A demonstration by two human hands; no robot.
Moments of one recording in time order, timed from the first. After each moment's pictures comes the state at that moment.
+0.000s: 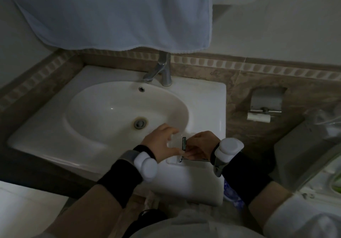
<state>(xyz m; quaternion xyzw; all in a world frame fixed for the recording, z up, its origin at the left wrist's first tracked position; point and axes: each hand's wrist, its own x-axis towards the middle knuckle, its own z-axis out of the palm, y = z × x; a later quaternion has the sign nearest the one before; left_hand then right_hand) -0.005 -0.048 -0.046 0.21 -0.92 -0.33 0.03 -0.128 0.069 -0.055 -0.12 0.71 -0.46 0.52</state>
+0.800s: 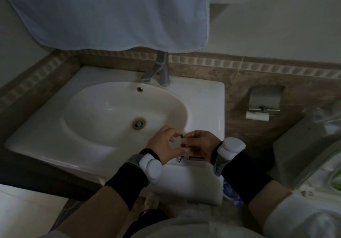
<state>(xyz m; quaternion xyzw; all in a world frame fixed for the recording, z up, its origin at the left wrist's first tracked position) -0.013 -0.035 -0.058 0.22 -0.89 -0.39 0.09 -0.125 0.074 -0.053 -0.15 0.62 -0.55 0.54</state>
